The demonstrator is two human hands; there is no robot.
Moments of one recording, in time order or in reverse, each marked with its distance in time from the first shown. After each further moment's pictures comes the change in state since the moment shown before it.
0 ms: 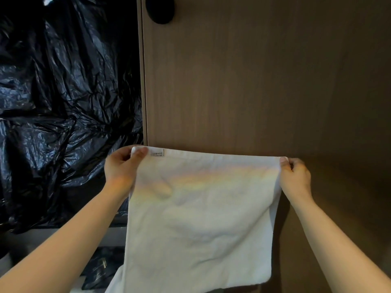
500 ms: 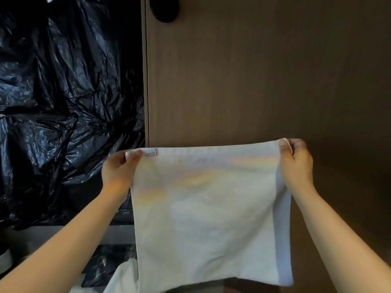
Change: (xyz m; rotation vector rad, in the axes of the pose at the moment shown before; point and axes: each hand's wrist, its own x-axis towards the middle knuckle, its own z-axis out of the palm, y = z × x) left_hand -0.001 -0.011 -0.006 -0.008 0.033 -0.051; right_hand -0.002 -0.045 -0.006 0.126 0.009 -0.250
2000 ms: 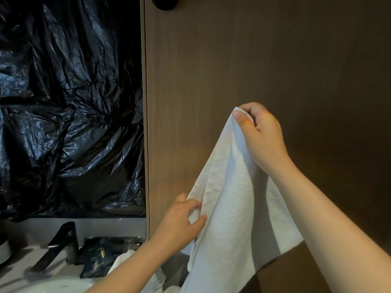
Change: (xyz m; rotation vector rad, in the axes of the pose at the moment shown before) left_hand -0.122 -0.038 0.057 0.501 -0.680 0.293; right_hand -0.023 -0.107 0.026 0.141 -0.311 -0.239
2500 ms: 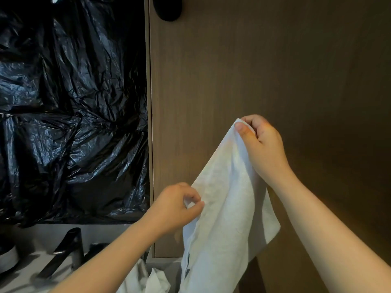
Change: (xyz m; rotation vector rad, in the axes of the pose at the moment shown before) left_hand 0.020 0.020 -0.057 0.022 -0.004 0.095; right_hand -0.006 0.008 0.007 0.037 -0.017 0.010
